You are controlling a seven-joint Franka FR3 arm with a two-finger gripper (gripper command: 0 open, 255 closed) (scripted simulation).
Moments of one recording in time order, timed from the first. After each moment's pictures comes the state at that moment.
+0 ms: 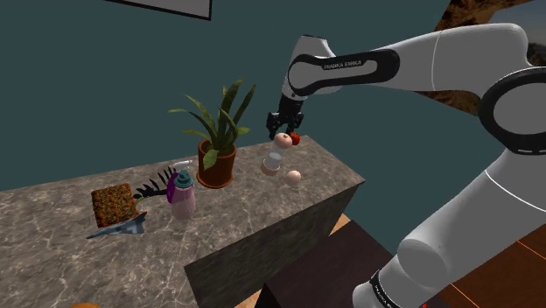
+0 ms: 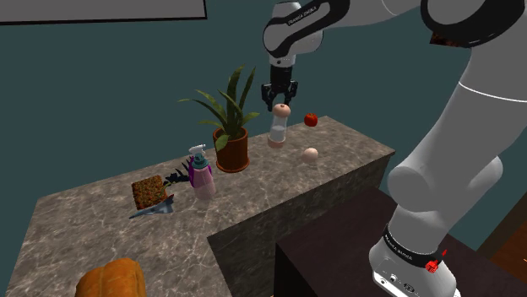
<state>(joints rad) -0.20 -0.04 0.25 -2.05 0.01 2.07 0.15</state>
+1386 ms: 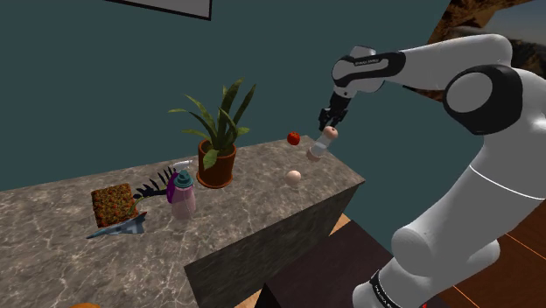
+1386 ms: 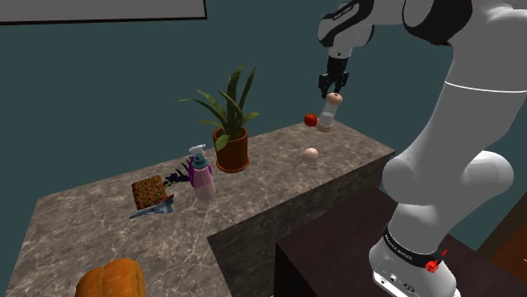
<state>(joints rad) -0.44 0.09 0.01 -1.88 0.03 2.03 -0.35</state>
